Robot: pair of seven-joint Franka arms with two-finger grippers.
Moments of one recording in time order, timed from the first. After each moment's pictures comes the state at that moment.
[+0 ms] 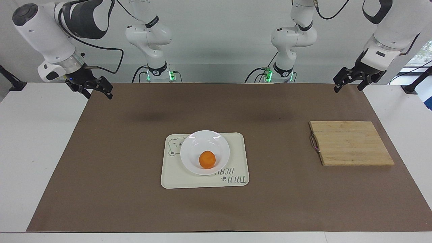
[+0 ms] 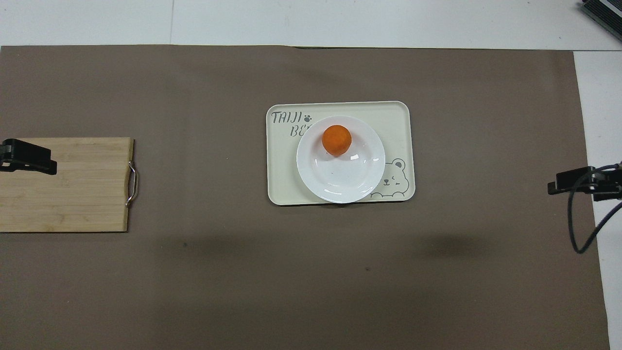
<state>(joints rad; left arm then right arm) 0.00 -0.02 0.00 -1.57 -0.01 1.51 -0.04 -0.01 -0.08 -0.18 -1.79 0.05 1.66 -0.09</state>
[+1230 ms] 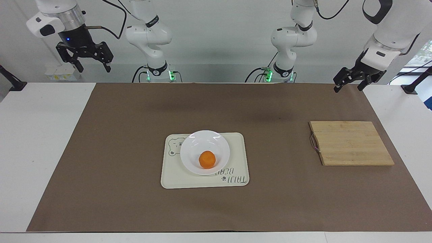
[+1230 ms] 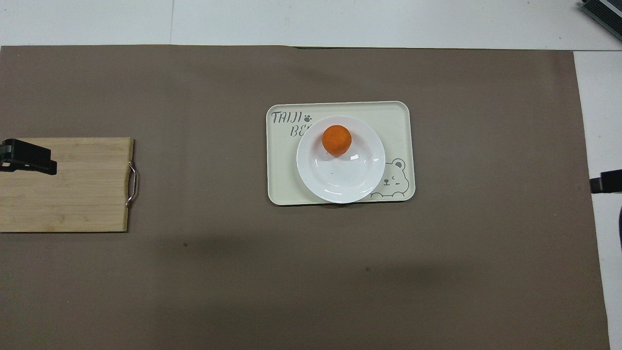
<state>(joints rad) 0.00 -0.02 0.00 -1.57 -0.01 1.51 -0.04 0.02 -0.11 -0.11 -1.57 -0.02 1.46 -0.07</state>
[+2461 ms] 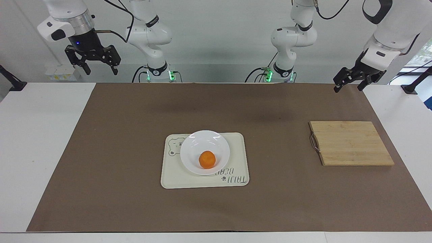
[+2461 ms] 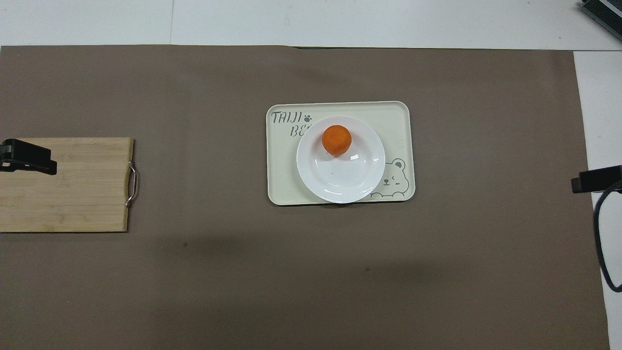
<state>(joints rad) 0.00 -0.02 0.00 -1.57 -0.01 1.51 -0.04 0.05 -0.12 -0.09 -1.58 -0.03 1.47 -0.05</state>
